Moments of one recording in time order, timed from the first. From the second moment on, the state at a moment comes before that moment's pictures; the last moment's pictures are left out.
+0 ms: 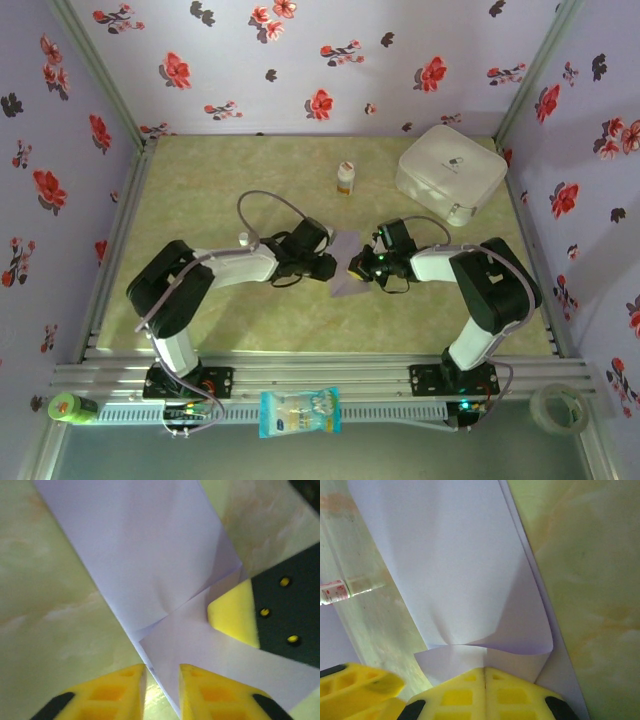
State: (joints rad) left arm -0.85 1.75 1.00 -0.18 0.10 -0.50; right arm 0.46 1.68 0.65 0.08 -0.54 0.98
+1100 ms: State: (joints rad) left arm -0.87 1.88 0.99 -0.02 0.45 -0.81; right arm 0.46 1.68 0.65 0.07 -0.53 0.98
